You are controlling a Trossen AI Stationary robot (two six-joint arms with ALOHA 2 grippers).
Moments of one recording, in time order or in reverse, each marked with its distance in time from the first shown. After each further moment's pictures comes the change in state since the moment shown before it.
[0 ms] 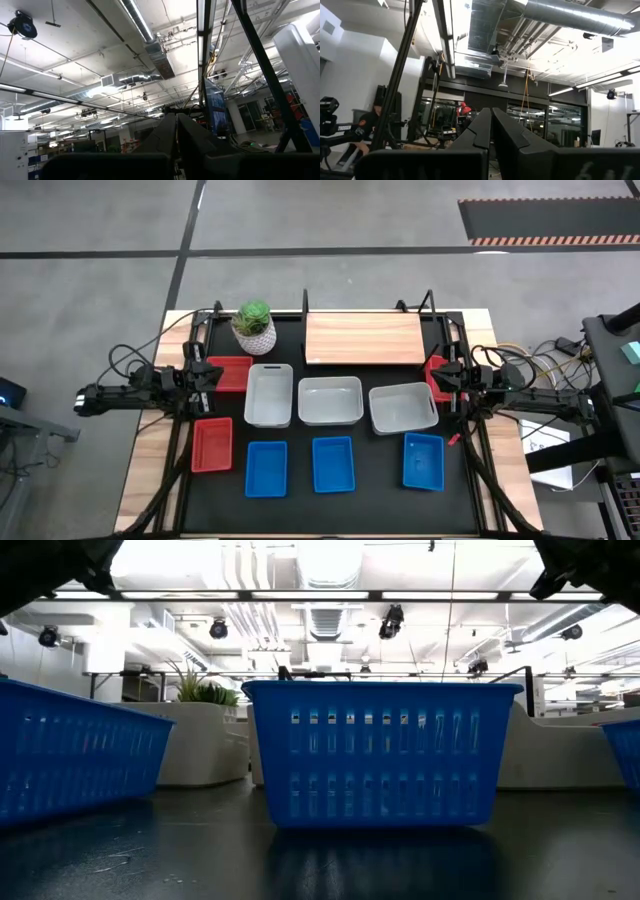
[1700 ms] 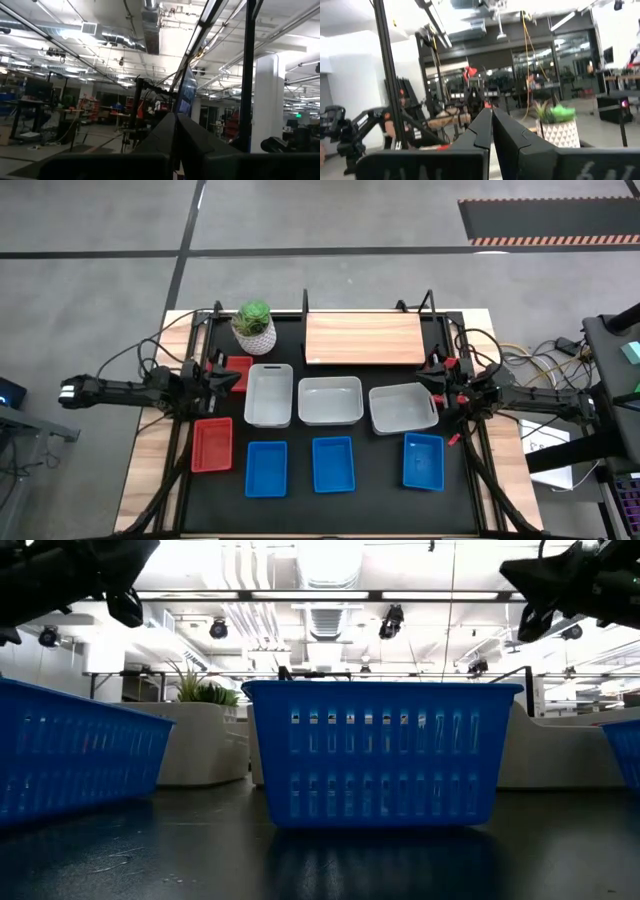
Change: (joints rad) left arm -0.001 0.296 -0.024 0.173 0.006 -0.442; right arm 0.000 0.024 0.000 -0.199 0.060 0.311
